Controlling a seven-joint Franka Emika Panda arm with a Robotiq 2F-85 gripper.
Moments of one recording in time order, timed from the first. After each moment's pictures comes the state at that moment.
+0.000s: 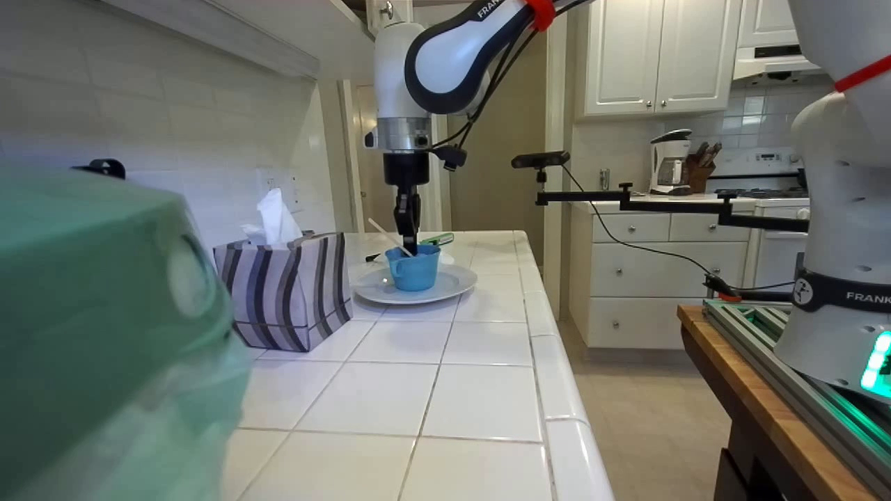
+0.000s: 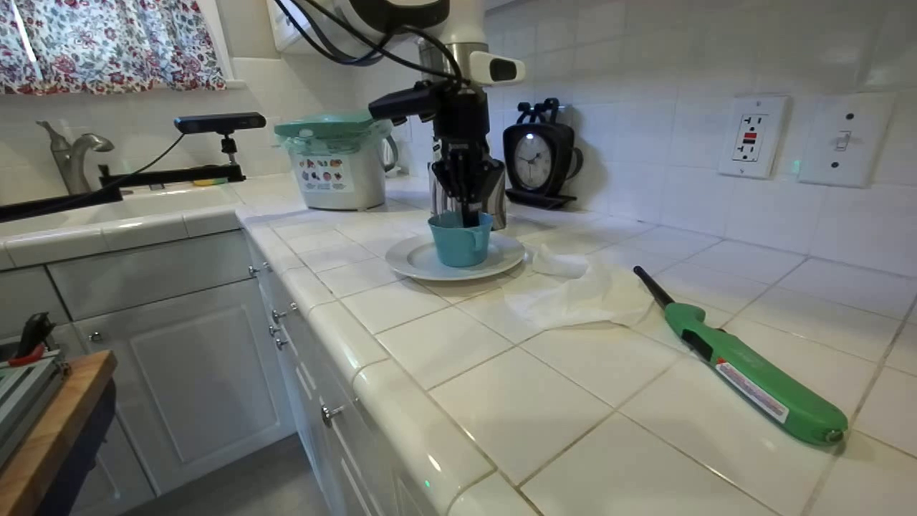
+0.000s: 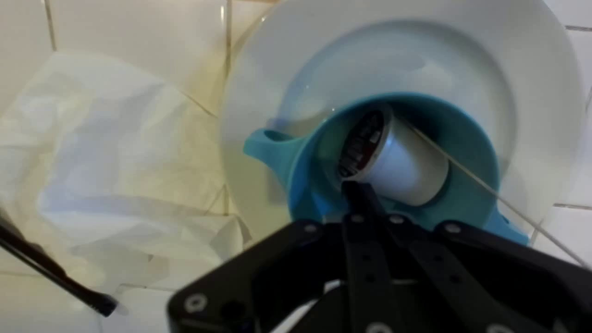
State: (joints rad) arm 0.00 0.37 -0.01 -1.85 -0.09 2.28 -0.16
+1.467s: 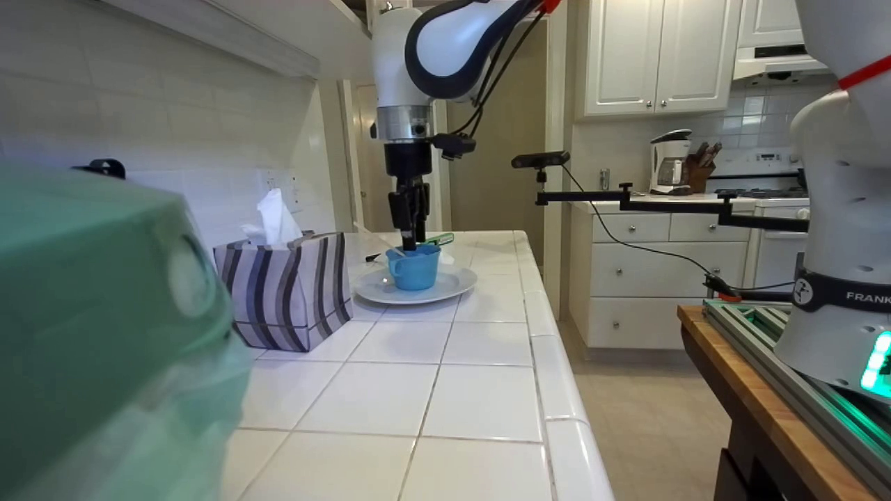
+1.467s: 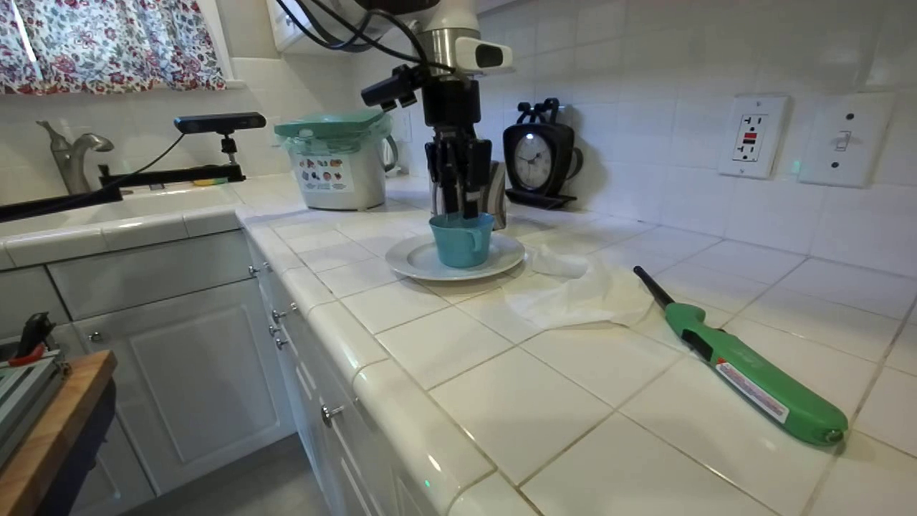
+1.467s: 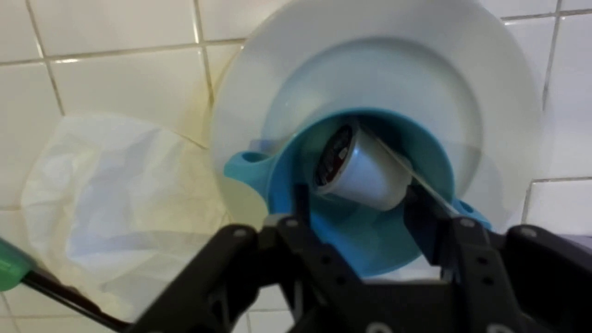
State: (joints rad) arm 0.02 0.34 -0.02 -1.85 -0.09 2.22 0.03
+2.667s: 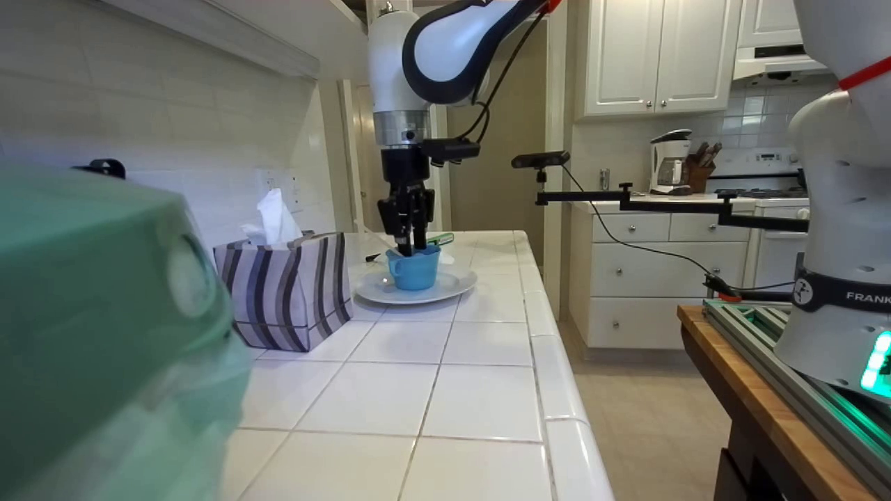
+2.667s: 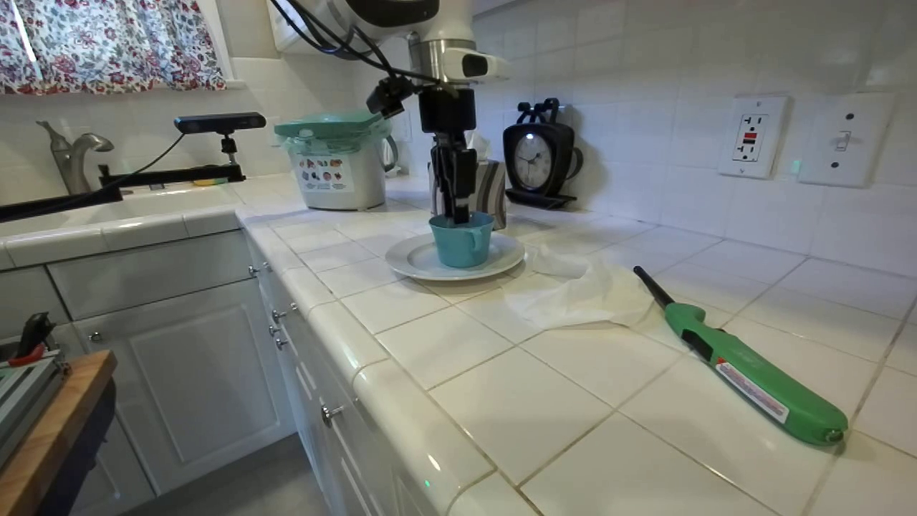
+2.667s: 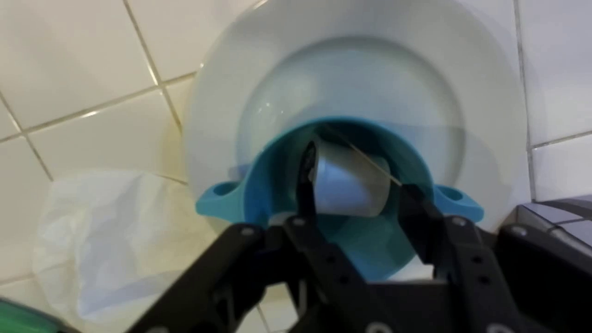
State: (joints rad) arm 0.04 0.35 -0.02 -1.85 -0.09 2.22 0.26
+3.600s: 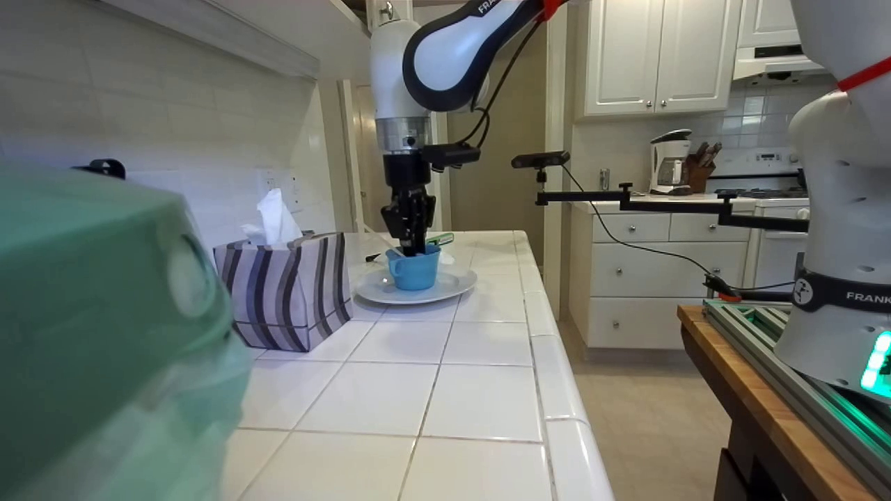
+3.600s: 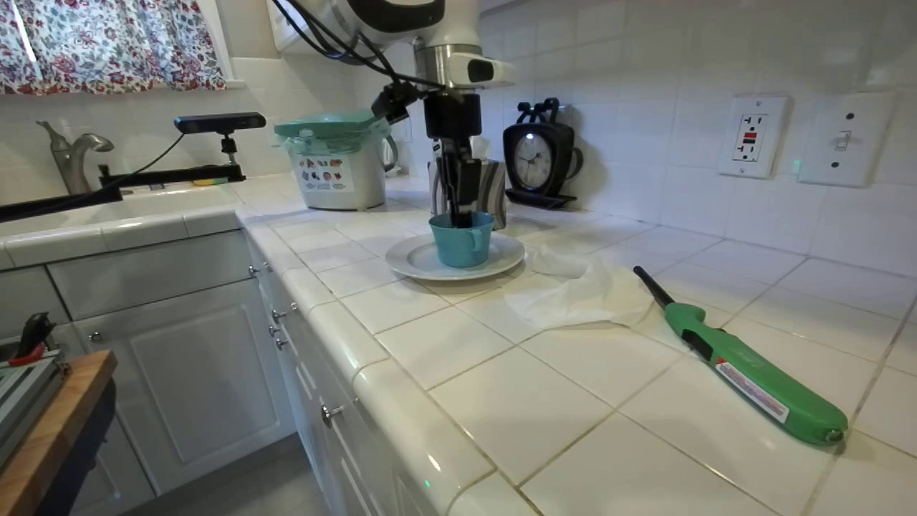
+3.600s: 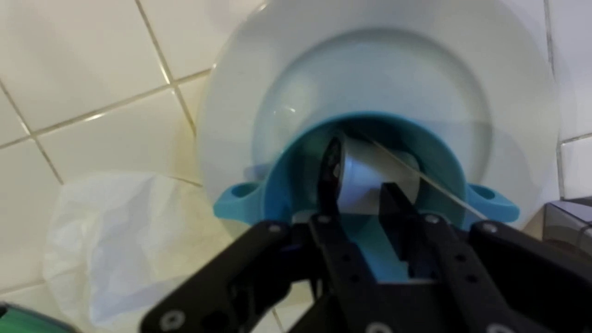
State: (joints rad) arm 0.04 0.37 -0.04 -1.85 -0.09 2.23 0.26
